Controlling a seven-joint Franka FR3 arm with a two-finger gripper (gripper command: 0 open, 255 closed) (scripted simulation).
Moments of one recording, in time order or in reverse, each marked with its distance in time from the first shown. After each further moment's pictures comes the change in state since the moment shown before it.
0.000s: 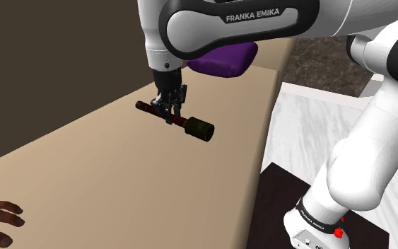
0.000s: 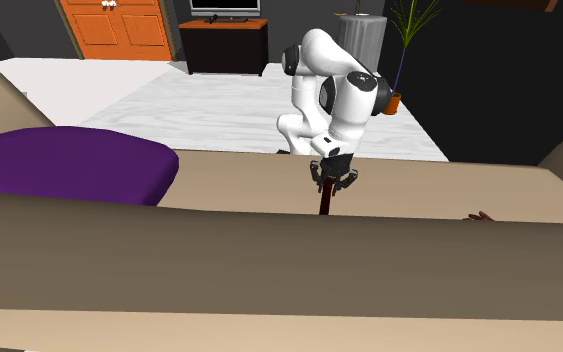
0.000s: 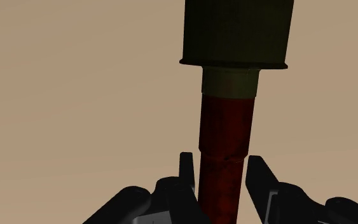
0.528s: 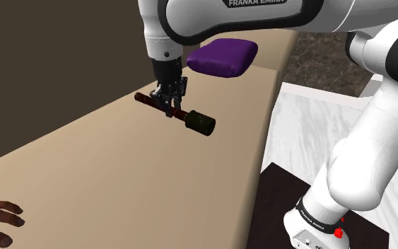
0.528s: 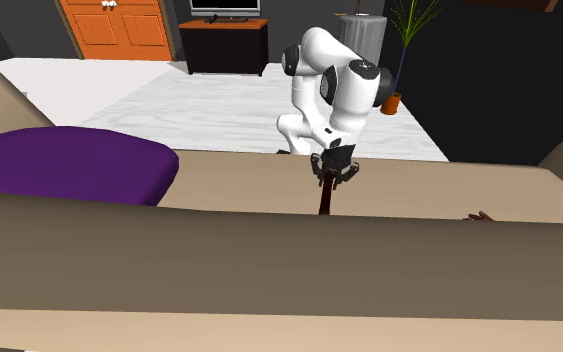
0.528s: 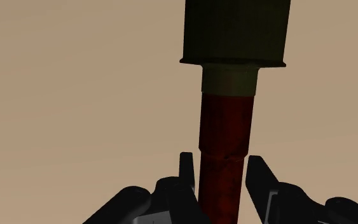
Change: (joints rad) arm 0.001 0.005 0.001 0.071 -0.001 -0.068 -0.004
